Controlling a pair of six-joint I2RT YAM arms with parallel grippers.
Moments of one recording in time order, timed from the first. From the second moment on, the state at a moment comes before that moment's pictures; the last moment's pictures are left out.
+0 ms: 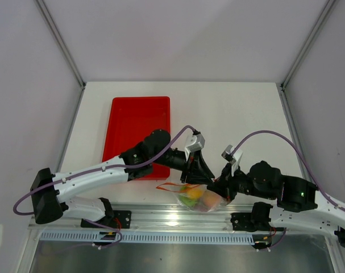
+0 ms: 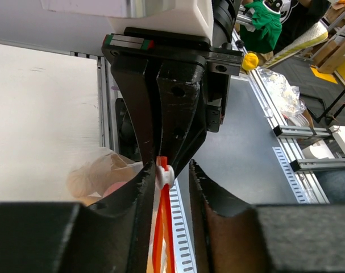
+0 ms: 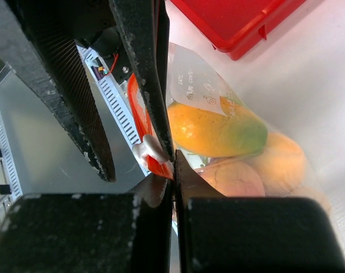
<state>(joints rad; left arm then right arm) -1.09 1.26 1.00 0.15 0.74 -0.31 1.24 0.56 0.85 -0.69 0.04 0.48</state>
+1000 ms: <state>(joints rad) -1.06 1.28 0.99 0.15 0.78 -0.35 1.24 0.56 0.86 -0.69 0.05 0.47</state>
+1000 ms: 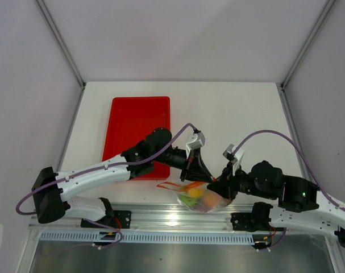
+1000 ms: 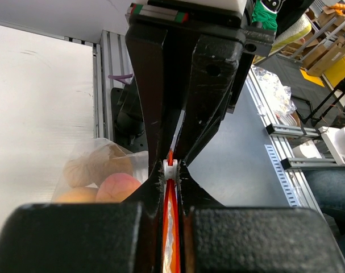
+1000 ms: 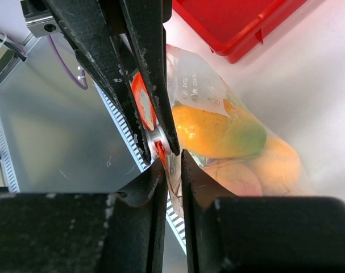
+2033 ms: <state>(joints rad) -1.01 1.27 0.97 0.05 0.68 -0.33 1.24 0.50 0.89 -0.77 0.35 0.54</state>
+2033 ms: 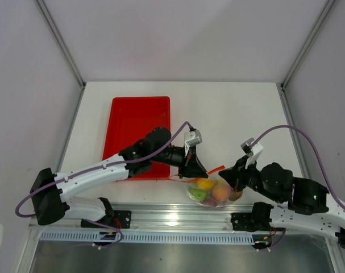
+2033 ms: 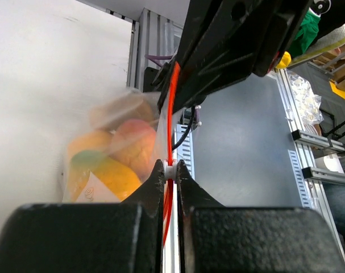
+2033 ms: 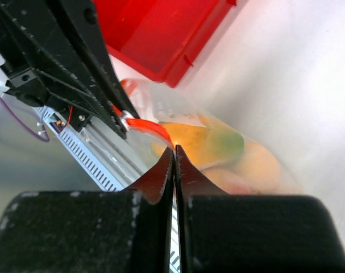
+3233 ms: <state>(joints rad) -0.96 1.03 0.73 -0.05 0.65 -0.31 1.24 0.40 0.96 -0.96 0.62 0.68</state>
